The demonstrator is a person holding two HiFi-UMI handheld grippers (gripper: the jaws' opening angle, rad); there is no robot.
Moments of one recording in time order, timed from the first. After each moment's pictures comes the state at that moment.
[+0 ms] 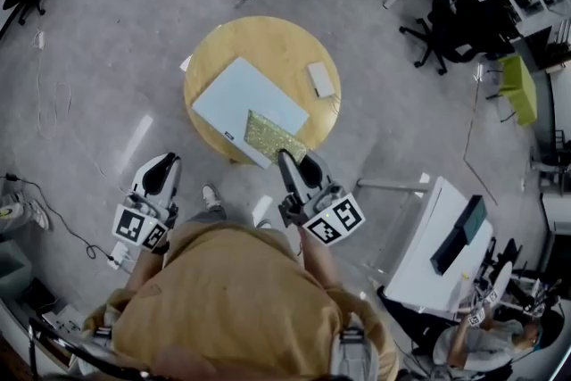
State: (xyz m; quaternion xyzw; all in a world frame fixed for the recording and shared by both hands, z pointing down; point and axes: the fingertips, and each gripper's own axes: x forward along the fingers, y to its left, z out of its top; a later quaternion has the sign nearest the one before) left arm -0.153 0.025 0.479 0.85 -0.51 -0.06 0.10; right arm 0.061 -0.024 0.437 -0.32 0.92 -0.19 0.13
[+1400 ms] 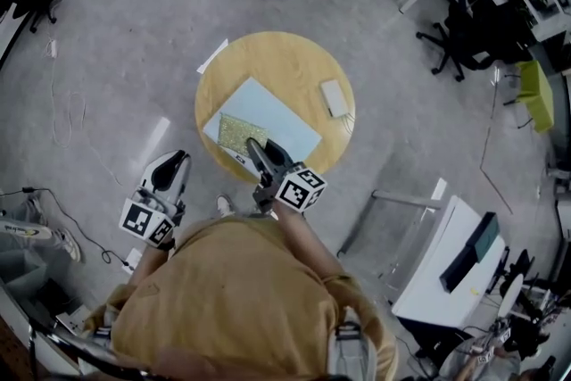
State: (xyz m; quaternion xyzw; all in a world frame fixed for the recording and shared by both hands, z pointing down) left arm -0.162 -0.062 0.478 0.86 -0.50 -0.02 0.10; right arm -0.029 -0.135 0.569 -0.27 0.87 -0.39 0.13
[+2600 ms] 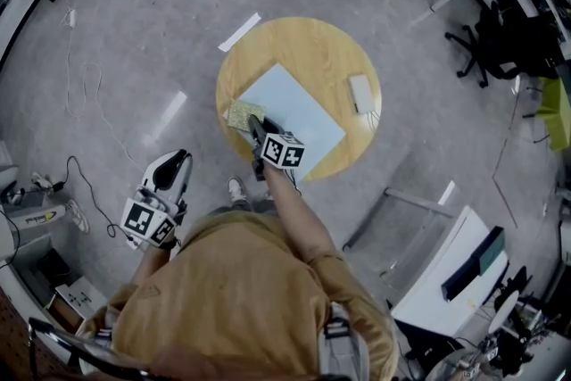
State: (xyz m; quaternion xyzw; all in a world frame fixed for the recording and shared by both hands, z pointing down) left arm -0.208 -0.033 0.497 0.83 -0.54 0.01 0.14; right arm -0.107 -0.178 0.737 -0.34 0.83 -0.44 -0.06
